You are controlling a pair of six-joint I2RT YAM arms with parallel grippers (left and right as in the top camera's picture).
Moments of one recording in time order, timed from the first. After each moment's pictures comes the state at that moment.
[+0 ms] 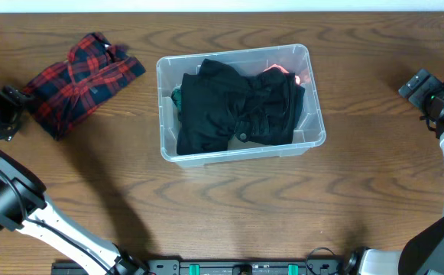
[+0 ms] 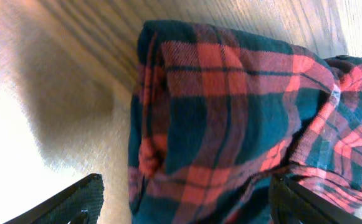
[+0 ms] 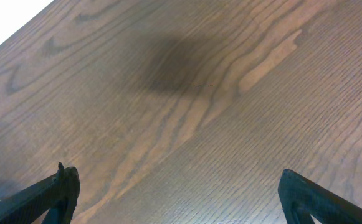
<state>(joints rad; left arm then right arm) 0.80 2.25 1.81 -0.78 0.53 -0.21 -0.38 1.54 1.23 -0.57 0.07 0.38</state>
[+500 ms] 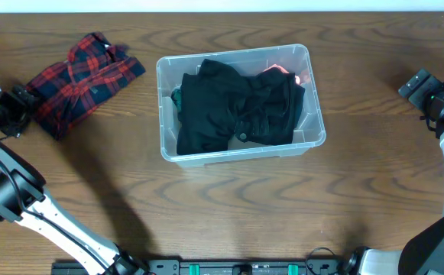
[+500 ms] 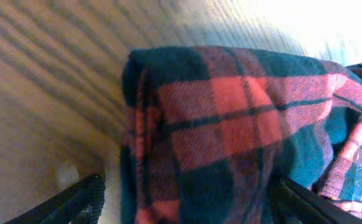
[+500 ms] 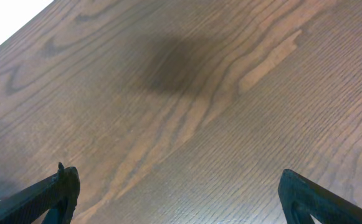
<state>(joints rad) 0.78 2.35 1.81 -0.64 0.57 -0.19 -0.38 1.54 1.23 -0.57 0.07 0.38</state>
